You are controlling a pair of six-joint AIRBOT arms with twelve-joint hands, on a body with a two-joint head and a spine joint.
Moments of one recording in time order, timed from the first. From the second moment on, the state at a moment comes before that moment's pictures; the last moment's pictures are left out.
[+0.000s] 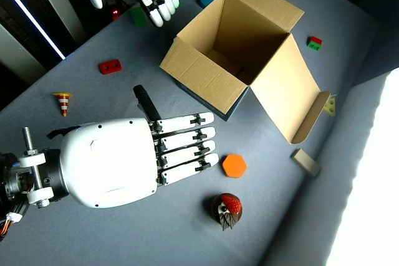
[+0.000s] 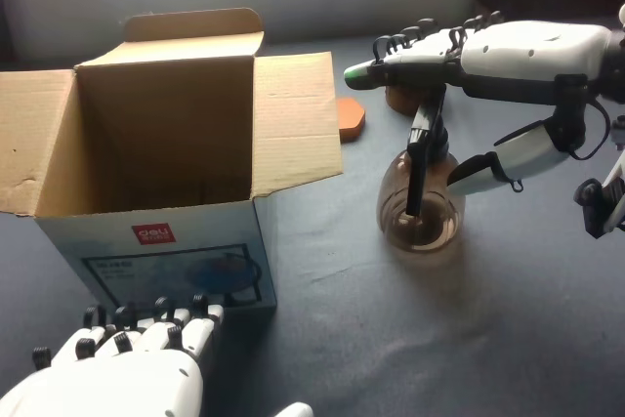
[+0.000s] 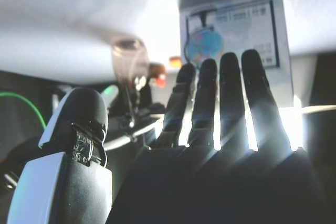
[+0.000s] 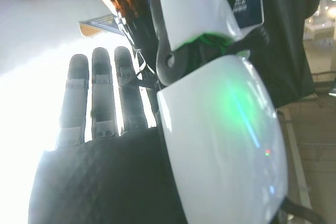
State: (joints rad) left arm 0.61 -0.97 0.09 -1.70 -1.53 2.10; right arm -0.34 -1.12 1.34 -0.96 0.48 0.26
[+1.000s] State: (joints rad) left arm 0.81 -1.04 0.17 -1.48 -1.52 1.96; right arm -0.34 -1.12 1.34 -0.95 0.49 0.26
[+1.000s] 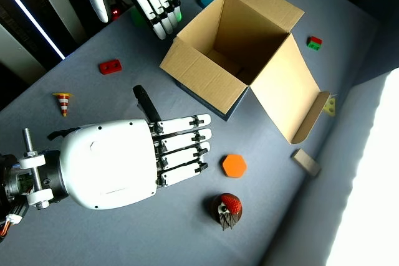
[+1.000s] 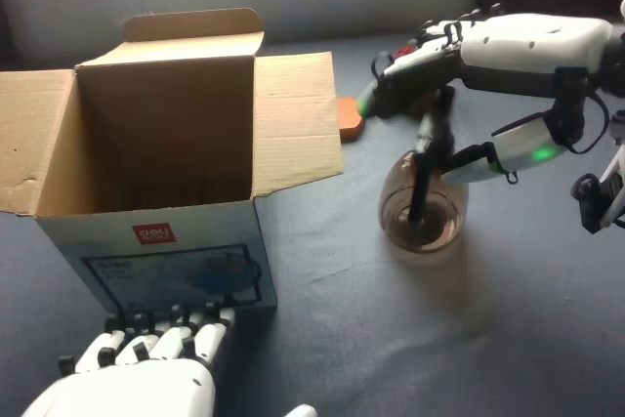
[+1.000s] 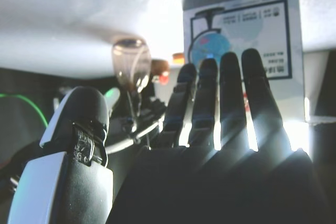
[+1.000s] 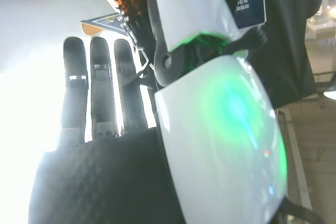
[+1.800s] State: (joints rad) left arm 0.86 -1.00 0.21 -1.41 -1.43 1.91; right arm -0.24 -1.06 1.33 -0.99 0.52 0.26
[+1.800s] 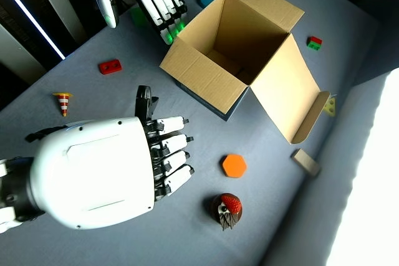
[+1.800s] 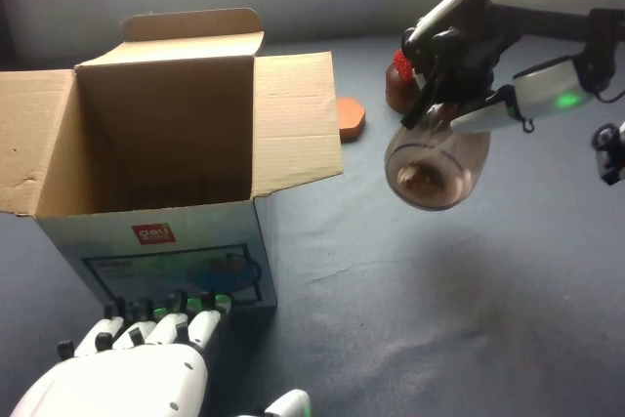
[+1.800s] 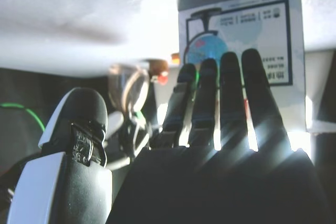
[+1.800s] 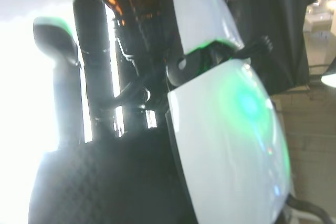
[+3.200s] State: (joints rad) left arm 0.93 -0.94 0.24 -1.33 -1.30 1.83; right arm -0.01 -1.01 1.25 -1.02 0.56 0.28
